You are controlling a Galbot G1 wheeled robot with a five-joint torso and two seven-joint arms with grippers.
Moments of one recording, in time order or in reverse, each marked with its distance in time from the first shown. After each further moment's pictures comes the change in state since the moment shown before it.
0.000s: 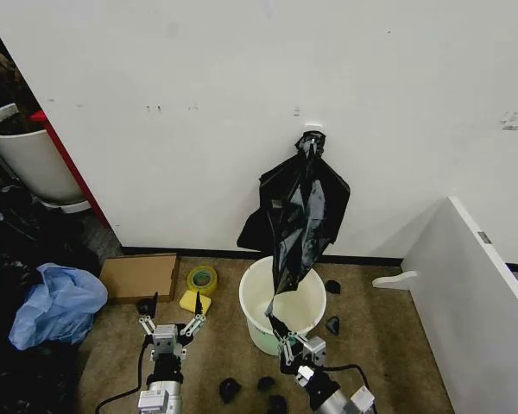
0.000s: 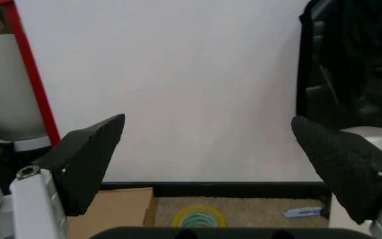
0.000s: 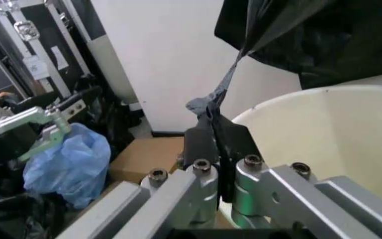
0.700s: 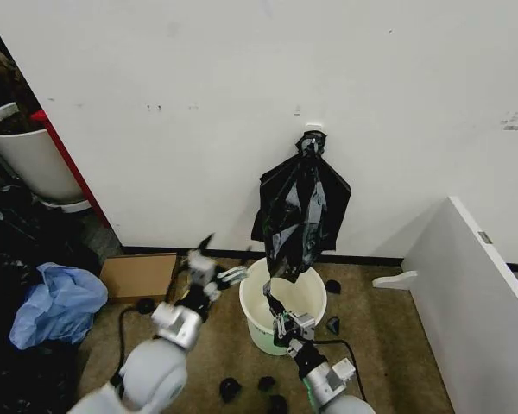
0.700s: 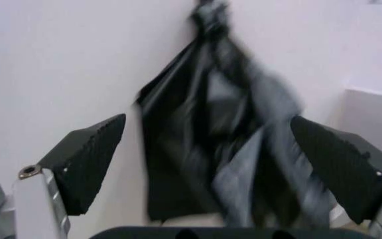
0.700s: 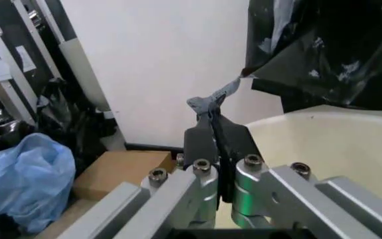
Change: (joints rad) left arm -0.423 0.426 0.294 -0.151 -0.443 0.277 0.059; right arm 0.136 0.069 -0.015 -0.083 -0.056 -0.046 0.060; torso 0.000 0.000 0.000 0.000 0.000
